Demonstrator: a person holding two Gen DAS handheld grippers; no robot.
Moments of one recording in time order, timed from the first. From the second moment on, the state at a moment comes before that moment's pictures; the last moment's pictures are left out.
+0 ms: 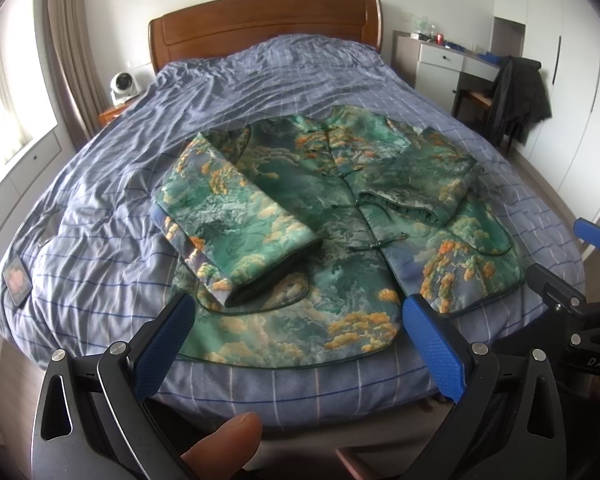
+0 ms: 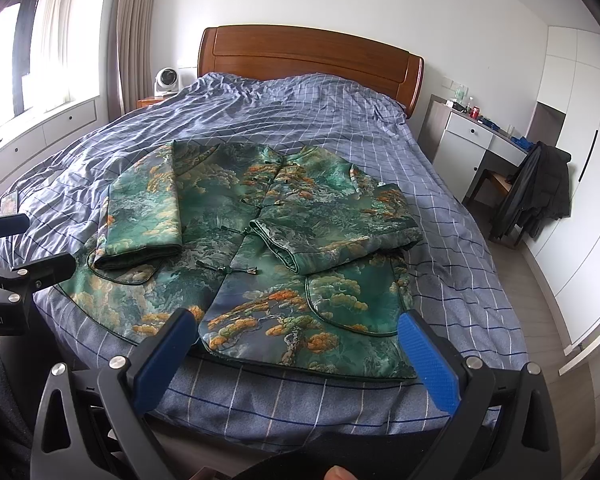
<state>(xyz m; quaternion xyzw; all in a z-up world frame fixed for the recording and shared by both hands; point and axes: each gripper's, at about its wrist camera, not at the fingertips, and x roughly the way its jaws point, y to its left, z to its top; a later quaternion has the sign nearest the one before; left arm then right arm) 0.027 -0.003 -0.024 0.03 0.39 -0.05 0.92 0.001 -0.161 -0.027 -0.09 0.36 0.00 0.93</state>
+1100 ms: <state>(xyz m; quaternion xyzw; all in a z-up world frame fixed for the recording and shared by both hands) 0.027 -0.004 -0.027 0.03 0.40 -0.05 0.92 0.001 -0.159 -0.033 -0.09 0.35 0.00 0.93</state>
